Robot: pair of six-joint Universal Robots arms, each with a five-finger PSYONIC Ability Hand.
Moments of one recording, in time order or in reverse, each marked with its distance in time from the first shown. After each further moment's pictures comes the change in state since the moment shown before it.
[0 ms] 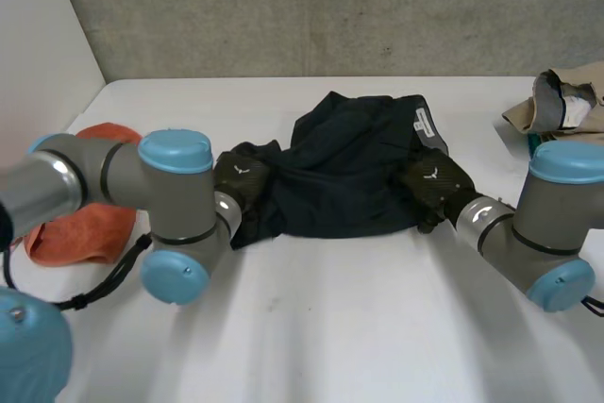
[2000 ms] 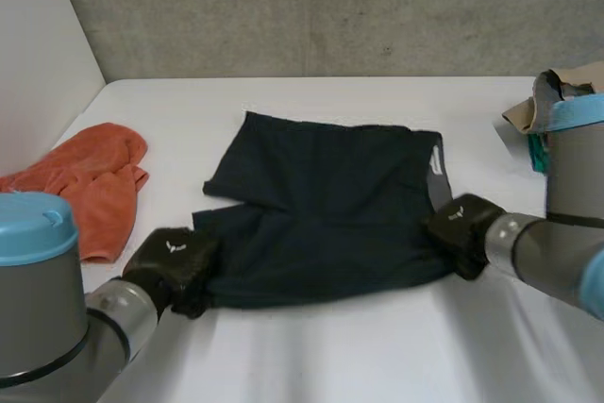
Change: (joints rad) left arm 0.086 0.684 -0.817 -0.052 0.099 -0.089; right arm 0.055 -0.250 0.033 0.668 0.251 -0.150; left_hand 0.851 0.893 0.881 0.893 0.876; right_hand 0.637 0.707 0.726 0.729 0.711
